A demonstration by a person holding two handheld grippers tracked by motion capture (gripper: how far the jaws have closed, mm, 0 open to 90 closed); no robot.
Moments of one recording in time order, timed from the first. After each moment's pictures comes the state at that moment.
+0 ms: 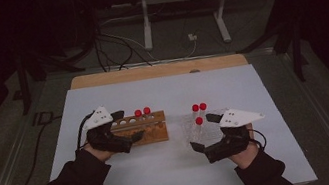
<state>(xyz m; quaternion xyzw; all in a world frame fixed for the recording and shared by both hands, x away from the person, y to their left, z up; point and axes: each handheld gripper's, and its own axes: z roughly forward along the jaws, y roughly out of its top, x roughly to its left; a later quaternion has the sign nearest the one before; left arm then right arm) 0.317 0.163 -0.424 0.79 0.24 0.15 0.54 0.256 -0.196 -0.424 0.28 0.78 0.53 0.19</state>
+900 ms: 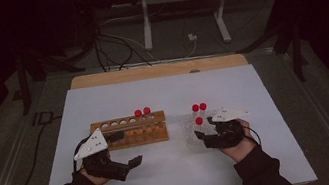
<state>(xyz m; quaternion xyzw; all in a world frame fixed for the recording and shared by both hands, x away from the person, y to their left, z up) 0.271 0.175 -0.447 0.79 0.21 0.13 0.56 0.292 -0.201 -0.466 0.37 0.79 0.42 0.23</state>
